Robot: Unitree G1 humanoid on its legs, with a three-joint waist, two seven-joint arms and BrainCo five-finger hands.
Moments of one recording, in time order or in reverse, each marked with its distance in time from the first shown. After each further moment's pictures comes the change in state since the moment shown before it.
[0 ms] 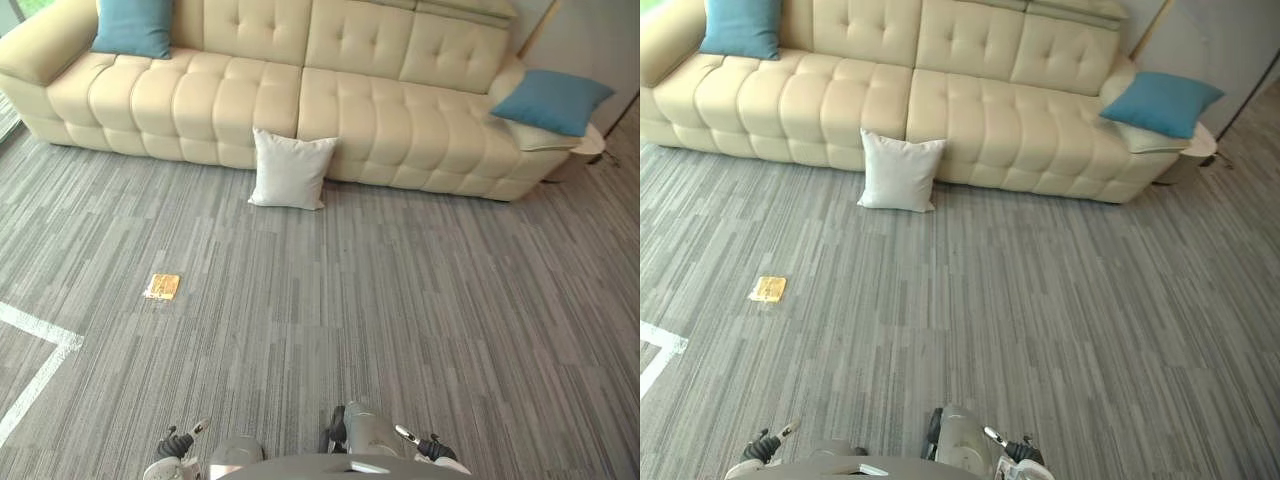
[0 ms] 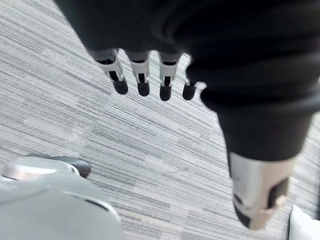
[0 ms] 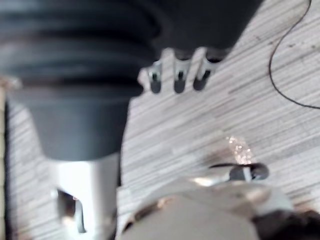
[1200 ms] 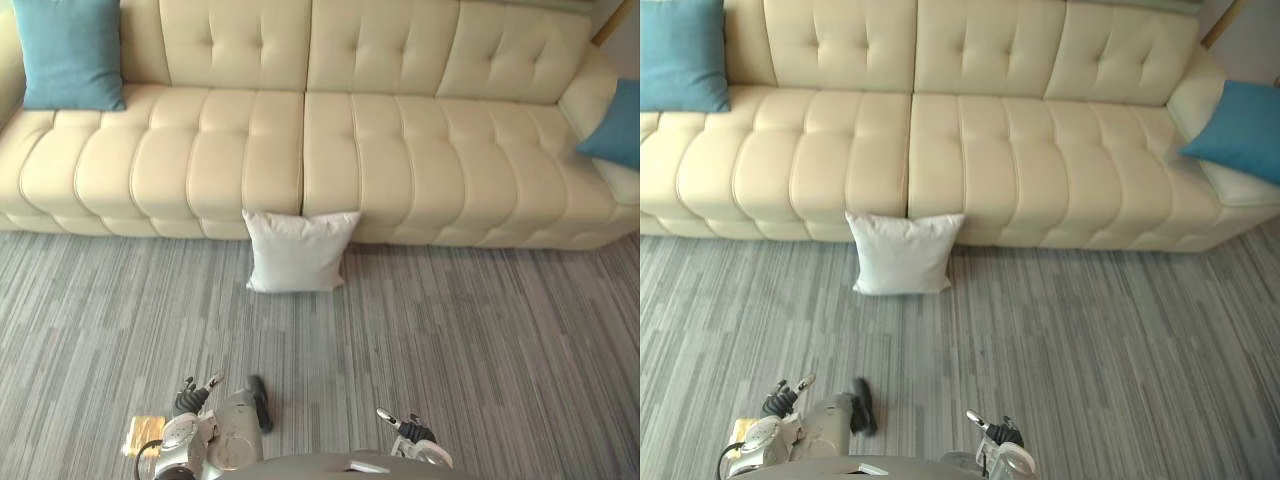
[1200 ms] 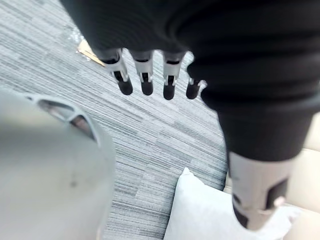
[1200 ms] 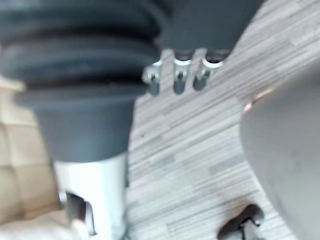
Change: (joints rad) left arm -0.073 -0.032 -0.019 -0.027 -0.030 -0.016 -0.010; right arm -0.029 0.064 0.013 -0.025 -0.011 -0.014 0.002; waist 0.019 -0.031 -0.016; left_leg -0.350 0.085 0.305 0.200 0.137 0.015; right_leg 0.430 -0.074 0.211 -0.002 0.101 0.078
